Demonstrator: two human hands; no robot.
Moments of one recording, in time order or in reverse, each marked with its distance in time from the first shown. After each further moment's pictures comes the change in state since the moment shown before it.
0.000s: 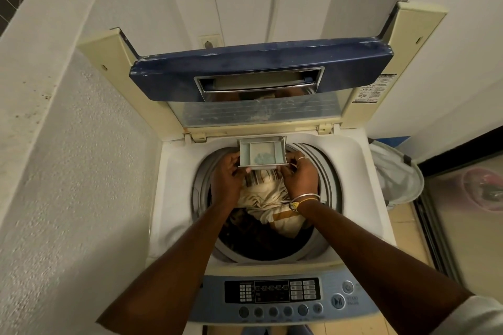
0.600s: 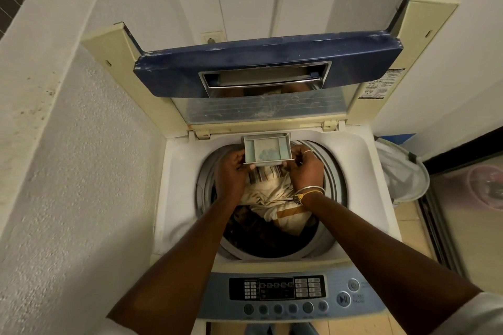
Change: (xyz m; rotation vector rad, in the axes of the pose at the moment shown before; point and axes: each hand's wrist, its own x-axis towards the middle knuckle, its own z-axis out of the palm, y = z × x) left_hand 0.006 0.001 0.003 0.003 0.010 -0.039; right_hand 0.008 0.002 0.002 0.069 0.034 0.046
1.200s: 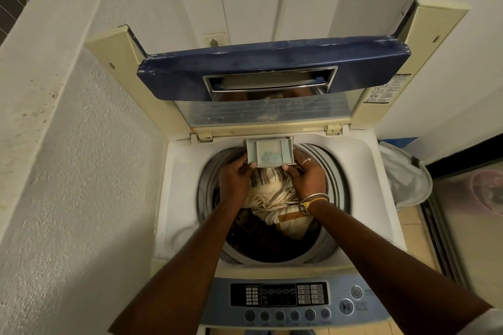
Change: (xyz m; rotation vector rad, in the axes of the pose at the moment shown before) left_hand 0.002 -0.012 0.000 0.072 -0.043 -0.055; right_hand -0.002 0.008 0.000 0.016 -0.144 -0.007
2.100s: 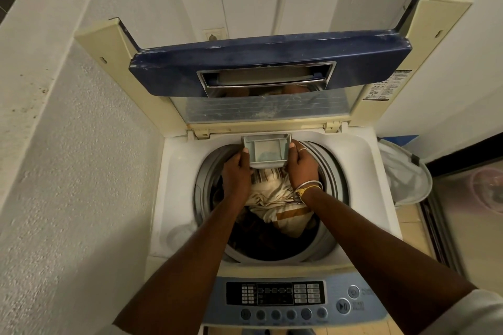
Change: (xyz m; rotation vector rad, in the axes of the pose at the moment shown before) left_hand -0.002 0.022 0.017 -0.103 0.116 -0.112; right_hand 0.020 -0.009 0.008 0.022 0.072 0.070
